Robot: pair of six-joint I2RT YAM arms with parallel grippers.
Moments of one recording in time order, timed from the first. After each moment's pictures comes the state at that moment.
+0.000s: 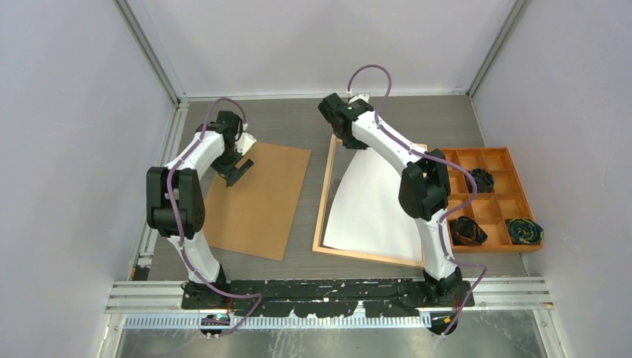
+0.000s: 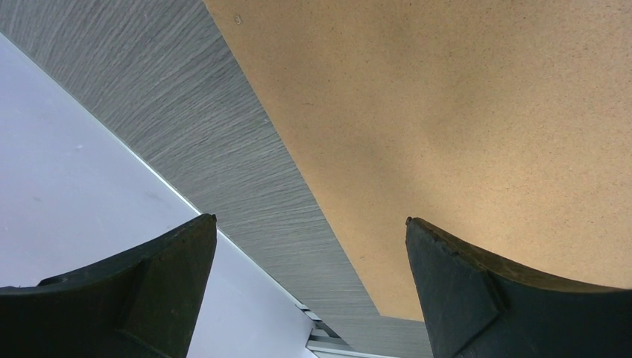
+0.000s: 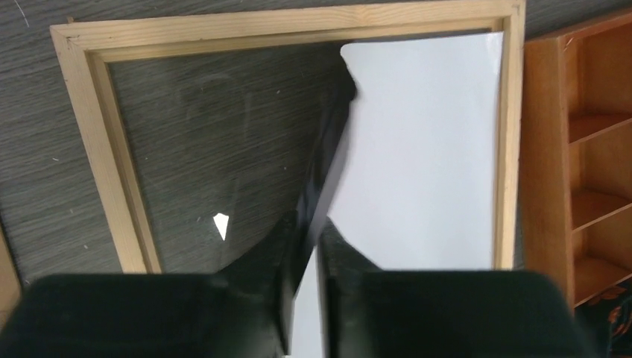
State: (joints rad) left arm -0.09 1.81 1.37 -0.85 -0.26 0.58; right arm 0.59 2.16 2.04 -1.14 0.68 0.70
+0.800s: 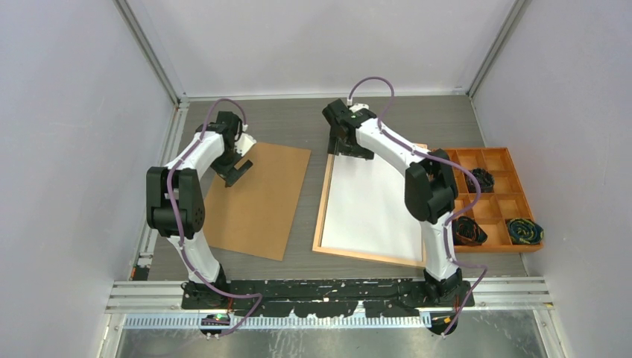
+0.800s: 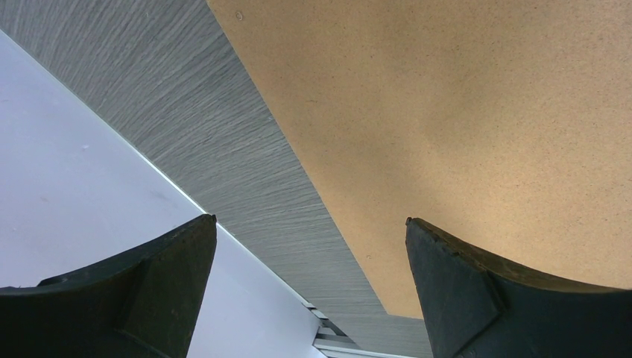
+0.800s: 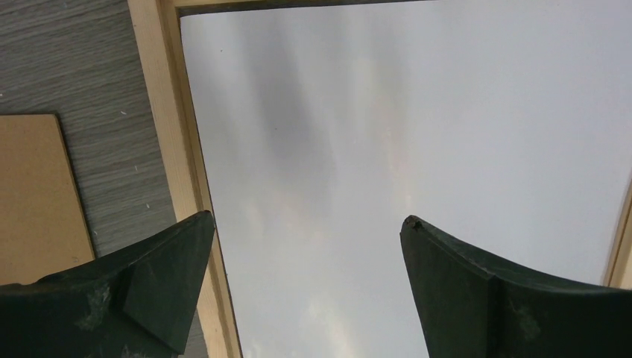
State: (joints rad) left arm -0.09 1.81 1.36 -0.85 -0.27 0.60; right arm 0.58 2.12 1.88 -0.94 0.48 0.71
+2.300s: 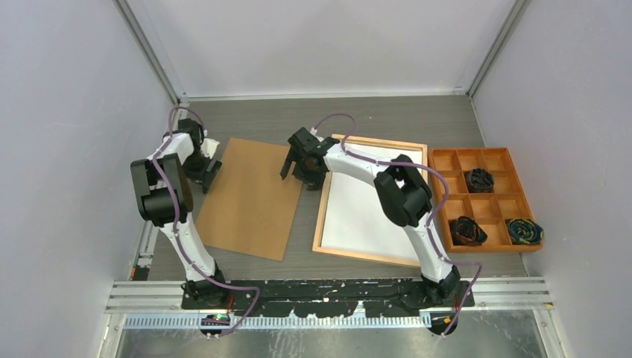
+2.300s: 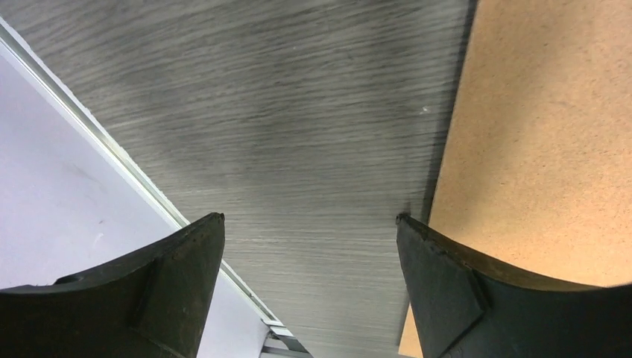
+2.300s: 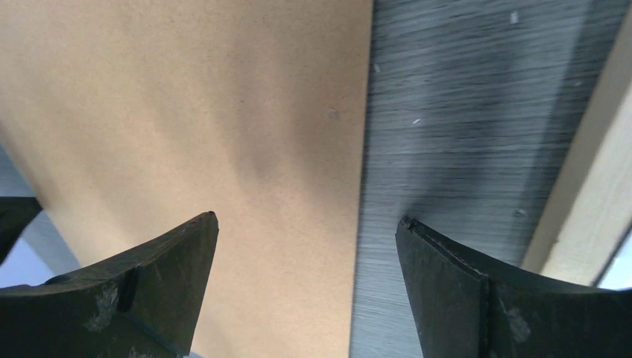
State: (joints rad) left arm 0.22 1.97 1.39 -0.78 -0.16 0.55; right arm 0.78 2.24 1.79 -0.62 0.04 1.05
